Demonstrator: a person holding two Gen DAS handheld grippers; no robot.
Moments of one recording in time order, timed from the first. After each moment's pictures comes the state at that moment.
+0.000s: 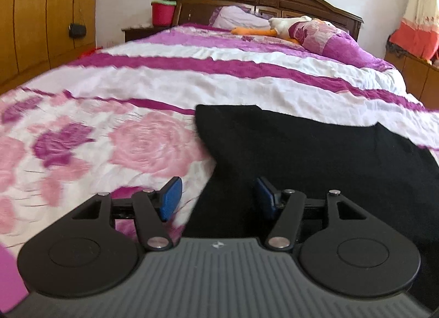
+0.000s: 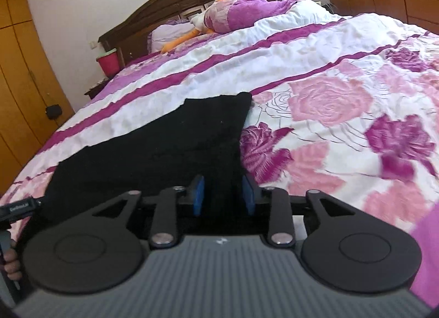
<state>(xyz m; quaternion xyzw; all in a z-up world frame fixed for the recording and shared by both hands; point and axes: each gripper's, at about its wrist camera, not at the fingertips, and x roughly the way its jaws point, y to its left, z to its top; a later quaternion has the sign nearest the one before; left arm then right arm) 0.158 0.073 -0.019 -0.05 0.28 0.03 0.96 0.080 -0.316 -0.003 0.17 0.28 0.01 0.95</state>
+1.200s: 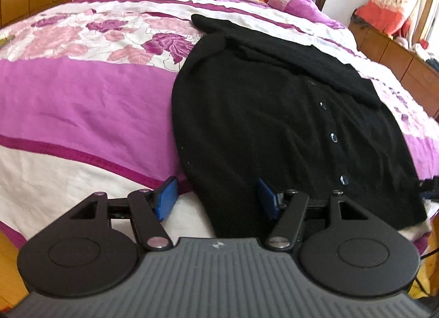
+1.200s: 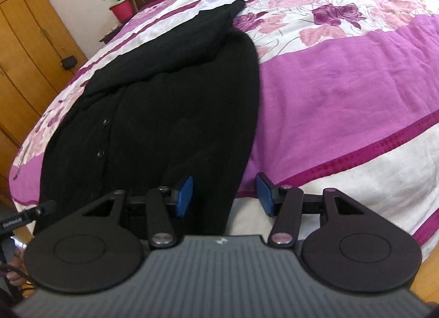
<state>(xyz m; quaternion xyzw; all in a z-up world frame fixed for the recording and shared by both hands) -0.078 0.094 -0.054 -0.10 0.37 -0.06 0.92 -0.081 -0.311 -0.035 0.18 0.39 0.06 0.90</state>
